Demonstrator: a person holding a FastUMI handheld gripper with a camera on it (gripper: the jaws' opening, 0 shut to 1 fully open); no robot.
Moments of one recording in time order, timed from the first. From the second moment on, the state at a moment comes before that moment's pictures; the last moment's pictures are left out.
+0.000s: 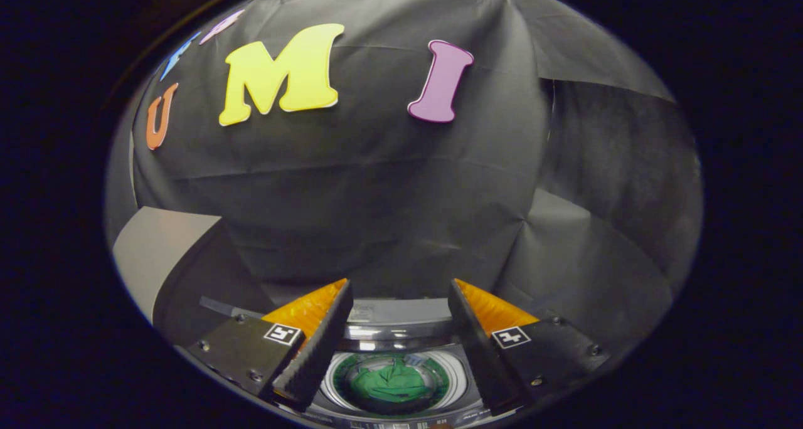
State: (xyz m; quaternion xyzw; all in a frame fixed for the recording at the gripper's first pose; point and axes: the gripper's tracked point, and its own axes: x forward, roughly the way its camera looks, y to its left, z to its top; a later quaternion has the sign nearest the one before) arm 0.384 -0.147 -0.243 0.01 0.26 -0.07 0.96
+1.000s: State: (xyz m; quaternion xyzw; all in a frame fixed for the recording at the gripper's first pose) arm 0.255 -0.151 -0.301 -0.02 0.34 -0.12 0.93
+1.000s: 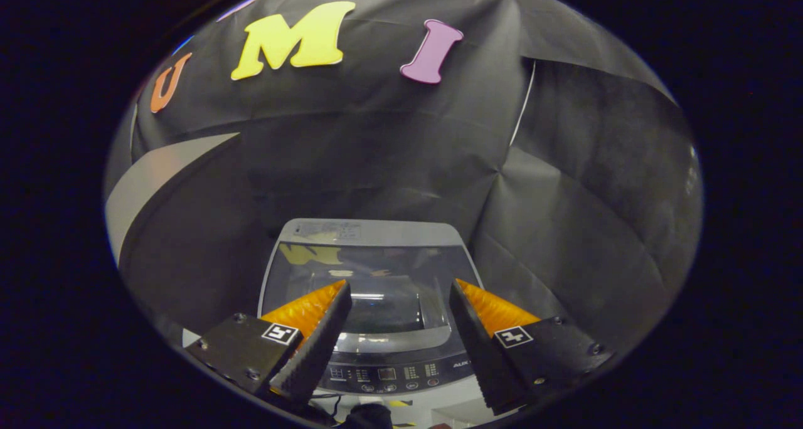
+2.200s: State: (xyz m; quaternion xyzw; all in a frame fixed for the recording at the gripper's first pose) arm 0.172 -0.149 -0.185 0.00 0.22 -0.17 0.96
